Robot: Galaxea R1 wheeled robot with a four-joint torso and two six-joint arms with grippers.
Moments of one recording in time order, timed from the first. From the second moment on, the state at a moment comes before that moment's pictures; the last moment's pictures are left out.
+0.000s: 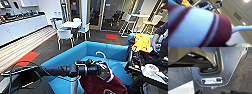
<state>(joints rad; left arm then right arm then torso) 0.22 2.63 -1.15 0.67 0.06 -1.18 -1.65 3.06 -2.68 -0.27 0.22 0.25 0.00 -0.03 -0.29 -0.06</state>
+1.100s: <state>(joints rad) 0.24 2.59 -1.15 0.67 0.02 -1.18 -1.64 3.06 -2.68 -0.27 0.22 0.25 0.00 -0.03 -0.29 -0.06</state>
